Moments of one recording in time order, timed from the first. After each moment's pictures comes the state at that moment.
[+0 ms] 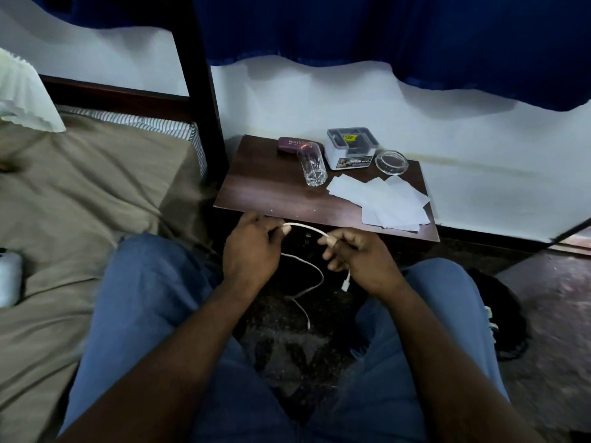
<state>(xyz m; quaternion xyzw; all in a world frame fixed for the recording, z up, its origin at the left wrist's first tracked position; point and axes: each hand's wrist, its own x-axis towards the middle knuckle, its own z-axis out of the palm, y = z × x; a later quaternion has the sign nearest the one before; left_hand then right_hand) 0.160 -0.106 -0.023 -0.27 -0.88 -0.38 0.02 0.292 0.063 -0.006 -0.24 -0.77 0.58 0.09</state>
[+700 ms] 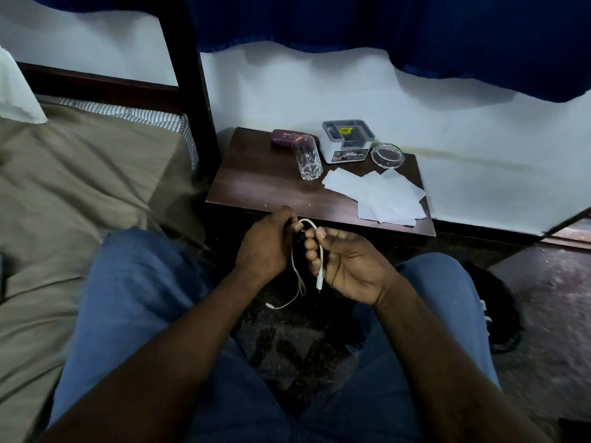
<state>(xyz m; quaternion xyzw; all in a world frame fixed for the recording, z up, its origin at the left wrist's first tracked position) 0.159 -0.081 -0.039 -0.35 -0.85 -0.39 -0.05 0.282 0.048 0.000 -0.20 -0.38 0.90 -0.03</state>
